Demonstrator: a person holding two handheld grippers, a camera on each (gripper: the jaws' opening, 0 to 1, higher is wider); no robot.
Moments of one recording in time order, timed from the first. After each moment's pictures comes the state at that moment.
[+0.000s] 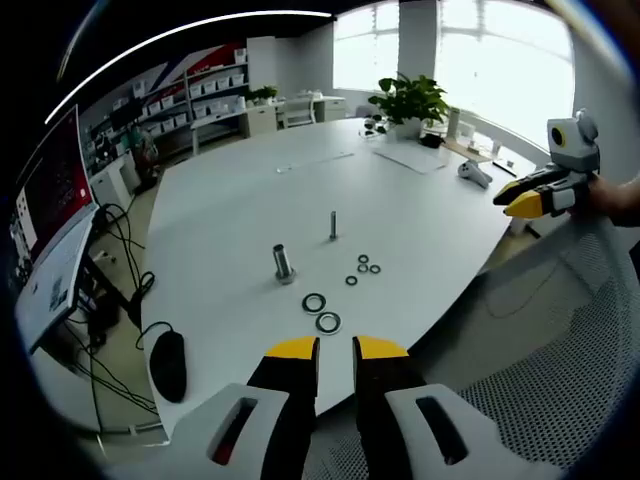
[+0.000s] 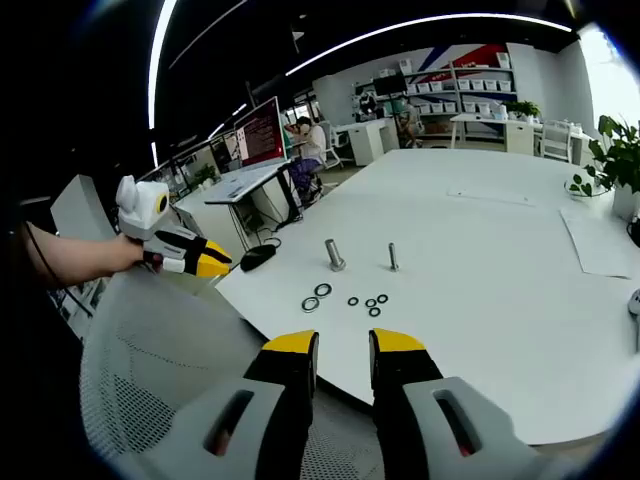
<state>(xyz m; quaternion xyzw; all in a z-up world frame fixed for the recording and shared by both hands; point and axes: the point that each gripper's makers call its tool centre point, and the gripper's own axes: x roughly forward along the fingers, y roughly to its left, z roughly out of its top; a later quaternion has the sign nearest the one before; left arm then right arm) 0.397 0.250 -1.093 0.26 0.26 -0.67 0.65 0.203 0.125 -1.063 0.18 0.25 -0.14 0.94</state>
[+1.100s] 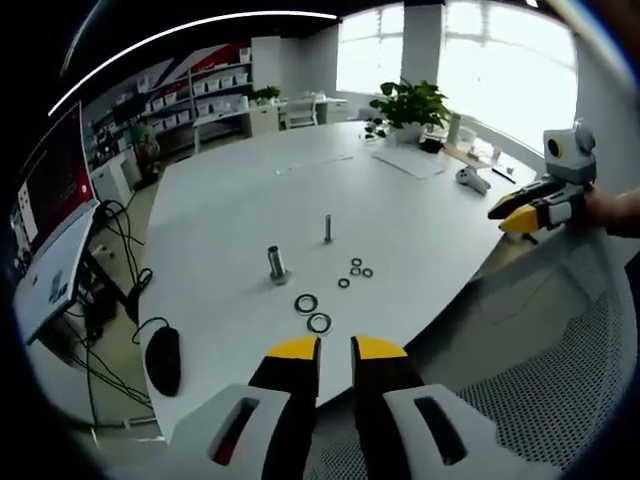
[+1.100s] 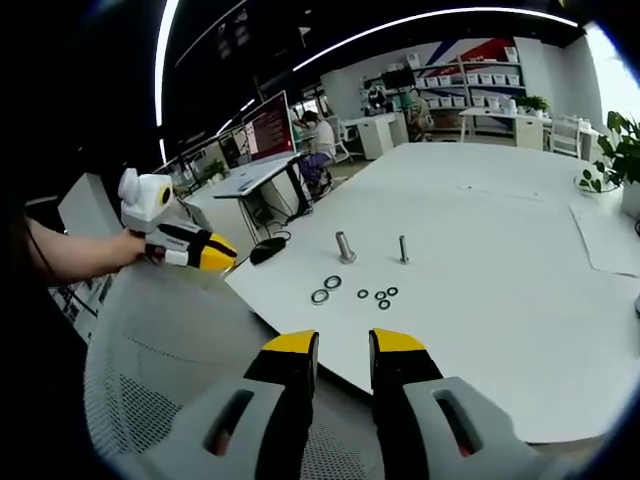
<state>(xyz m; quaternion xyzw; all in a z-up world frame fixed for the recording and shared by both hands) 0.387 0.252 -1.087 0.25 0.28 -0.66 0.65 0.201 0.132 -1.070 0.18 0.26 -0.12 0.94</state>
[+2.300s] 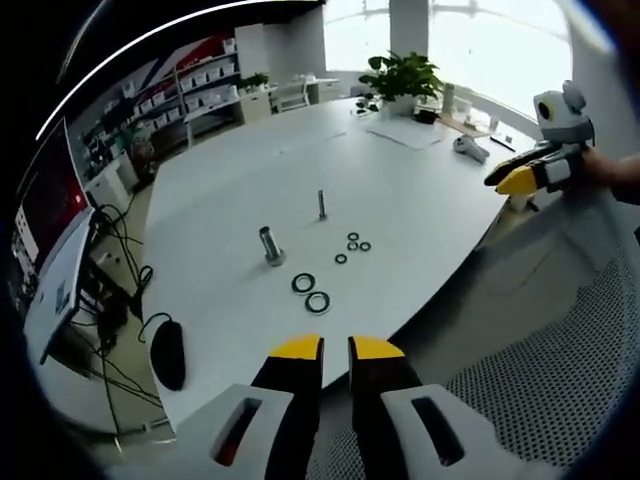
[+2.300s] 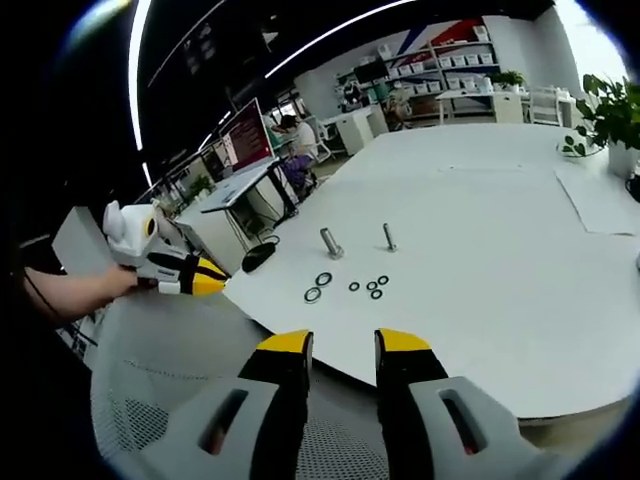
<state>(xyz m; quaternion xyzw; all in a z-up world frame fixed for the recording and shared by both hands) 0.378 0.261 -1.105 0.31 0.27 -0.65 0.64 0.193 0.125 -1.079 0.24 0.26 -0.14 0.92</state>
